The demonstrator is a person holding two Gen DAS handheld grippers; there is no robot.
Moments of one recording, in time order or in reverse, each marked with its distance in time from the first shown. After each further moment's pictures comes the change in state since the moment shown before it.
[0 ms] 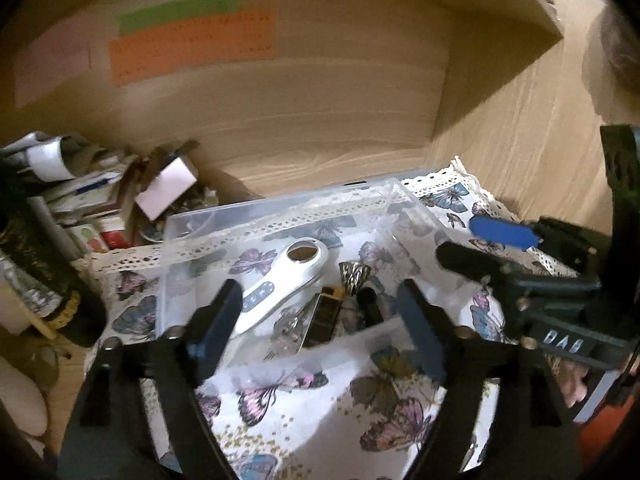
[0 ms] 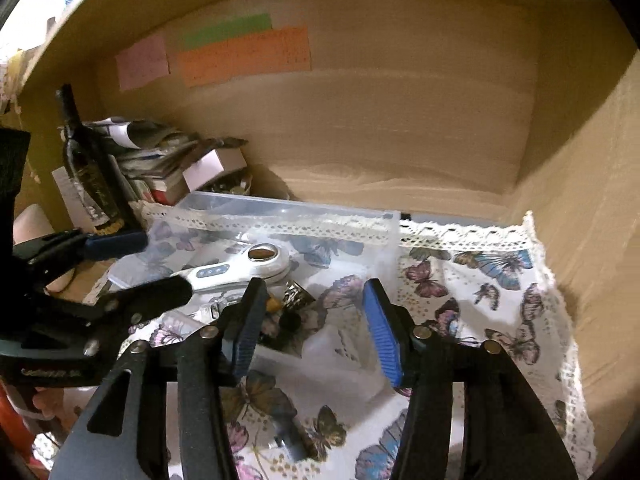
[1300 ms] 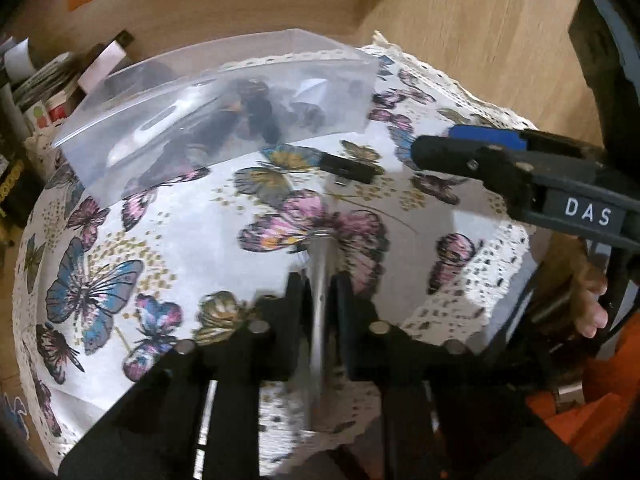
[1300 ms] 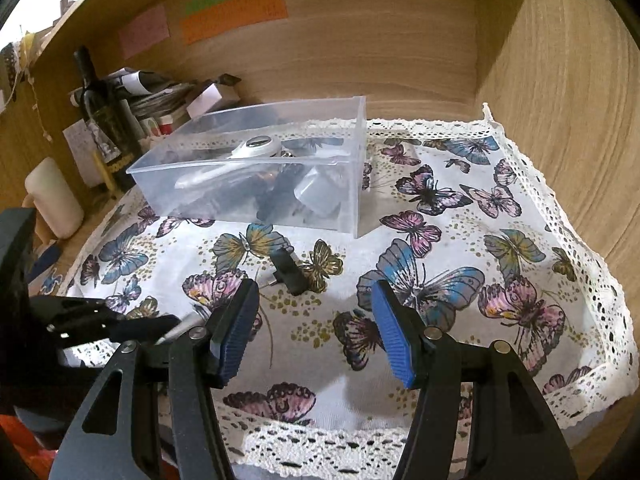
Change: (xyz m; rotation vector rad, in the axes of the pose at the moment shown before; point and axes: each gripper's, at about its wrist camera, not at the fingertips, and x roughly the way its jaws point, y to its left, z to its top) left arm -0.006 -0.065 -0.131 0.079 0.232 -0.132; right arm -0.041 -0.003 -0.098 0.096 0.110 -0.015
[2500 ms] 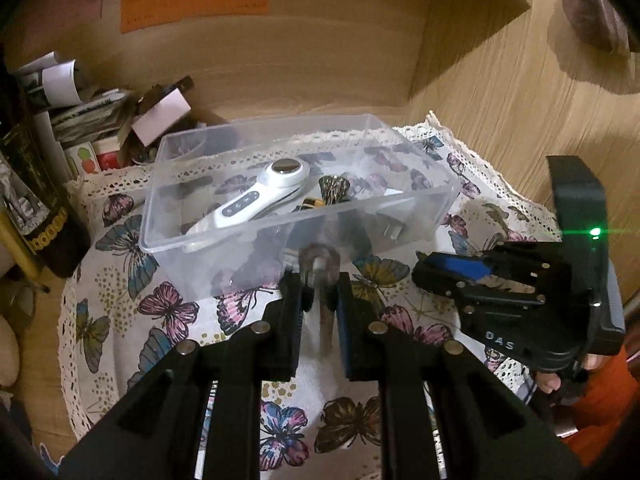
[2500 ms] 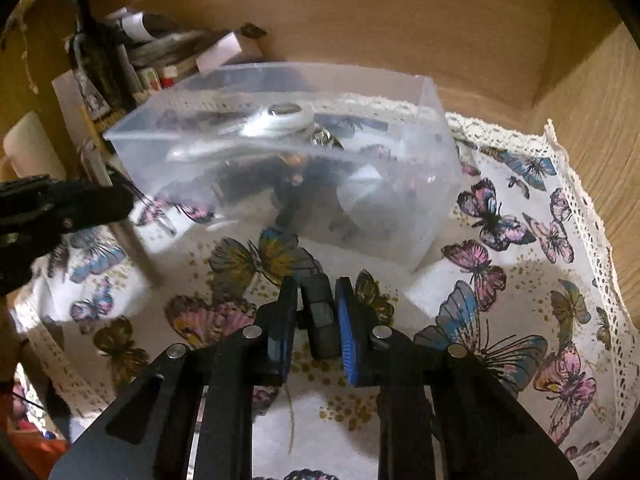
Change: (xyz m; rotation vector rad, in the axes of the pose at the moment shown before) left arm -0.034 0.066 0.057 -0.086 -0.168 0.048; right arm 0.057 0.029 0.028 -0.128 0.098 0.006
